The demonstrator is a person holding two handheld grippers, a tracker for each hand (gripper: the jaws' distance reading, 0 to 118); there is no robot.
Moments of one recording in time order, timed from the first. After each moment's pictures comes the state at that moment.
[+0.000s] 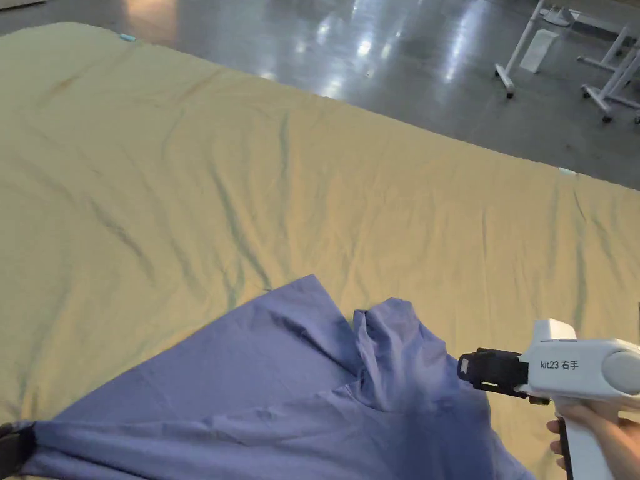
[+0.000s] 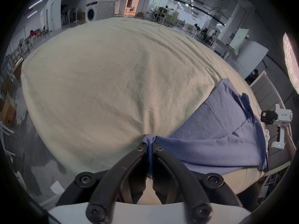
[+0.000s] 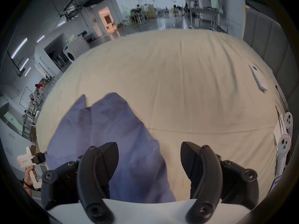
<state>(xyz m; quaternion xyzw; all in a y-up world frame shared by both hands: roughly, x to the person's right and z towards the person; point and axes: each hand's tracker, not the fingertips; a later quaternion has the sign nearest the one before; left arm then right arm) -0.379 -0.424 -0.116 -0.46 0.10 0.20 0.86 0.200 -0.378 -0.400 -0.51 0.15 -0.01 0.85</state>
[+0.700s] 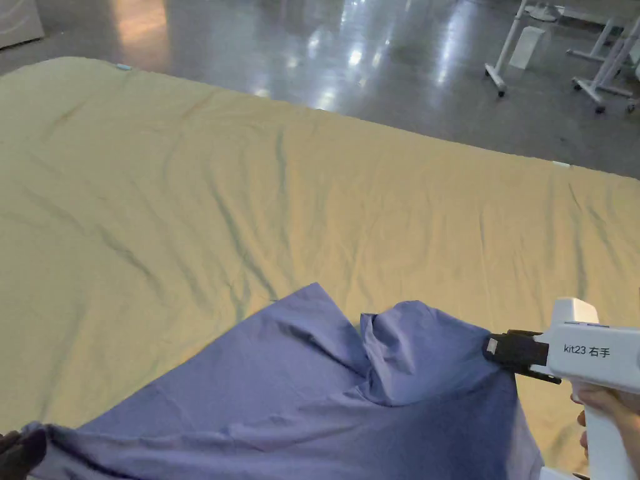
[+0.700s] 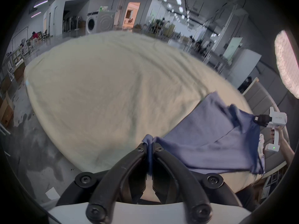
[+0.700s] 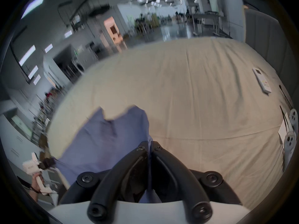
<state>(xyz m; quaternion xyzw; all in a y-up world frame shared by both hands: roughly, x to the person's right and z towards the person) -0.372 -0.378 -0.087 -0.36 0.09 0.20 0.91 0.199 -0.305 -0.335 -0.40 0.20 -0.11 0.89</state>
